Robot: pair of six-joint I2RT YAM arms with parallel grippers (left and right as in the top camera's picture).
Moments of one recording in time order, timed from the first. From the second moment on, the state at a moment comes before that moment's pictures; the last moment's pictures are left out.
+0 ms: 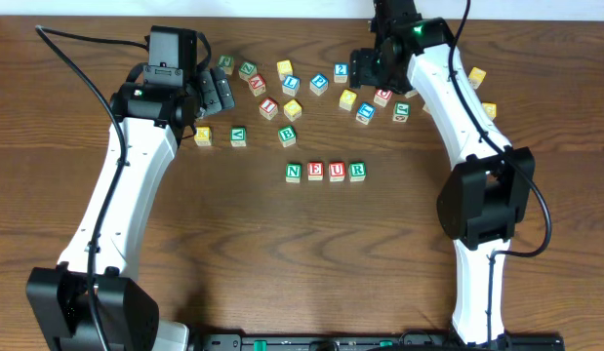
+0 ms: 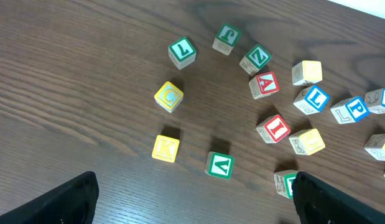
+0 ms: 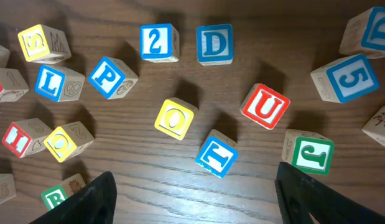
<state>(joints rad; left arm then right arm) -0.12 1.63 1.48 -0.78 -0.14 -0.38 0.28 2.28 2.18 -1.05 -0.06 0.32</state>
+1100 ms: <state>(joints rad) -0.12 1.63 1.48 -0.78 -0.14 -0.38 0.51 2.32 2.18 -0.75 -0.14 0.47</state>
